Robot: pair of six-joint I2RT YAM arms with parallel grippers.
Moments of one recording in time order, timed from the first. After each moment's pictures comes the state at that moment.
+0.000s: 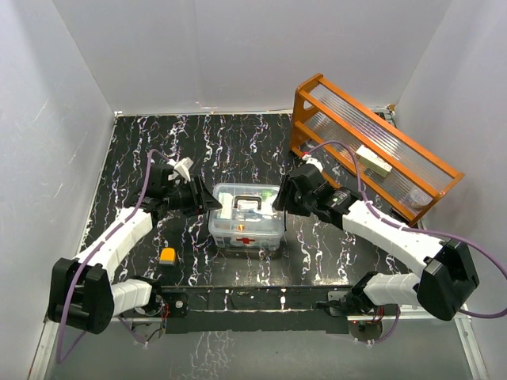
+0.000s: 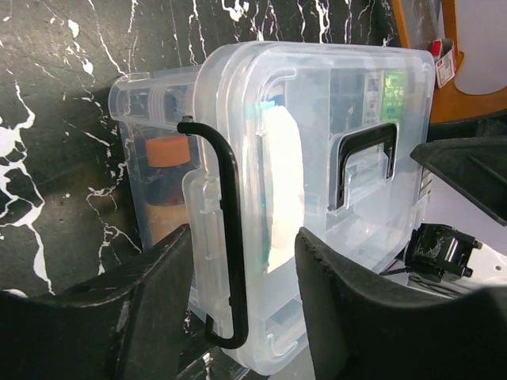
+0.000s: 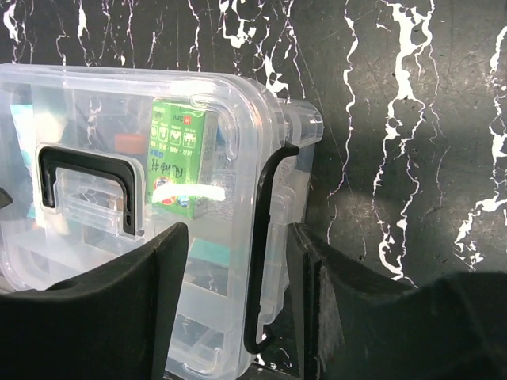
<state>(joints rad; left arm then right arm) -0.26 1.17 0.72 -0.32 0.56 -0.57 0.71 1.24 0.93 -0.48 0.13 0.78</state>
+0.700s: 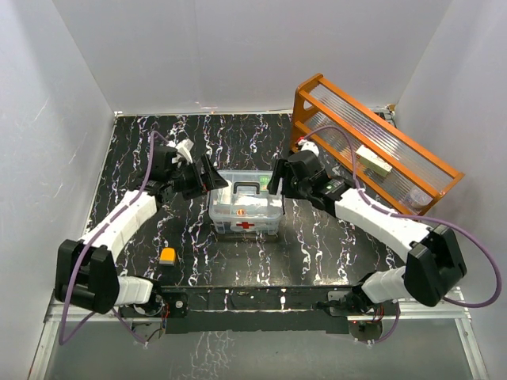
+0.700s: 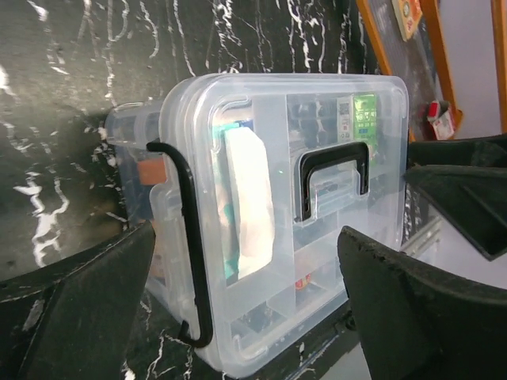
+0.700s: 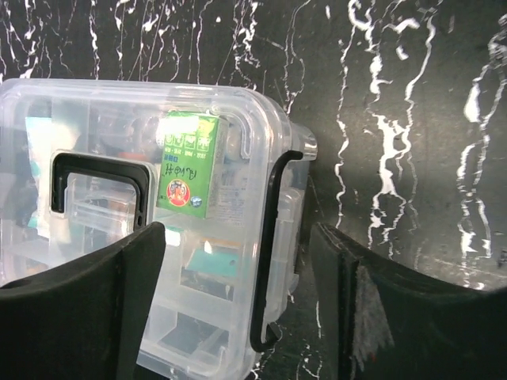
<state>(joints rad) -0.26 1.33 0.88 -0.26 0.48 -0.60 0.63 1.37 1.01 -0.34 0.13 0.66</state>
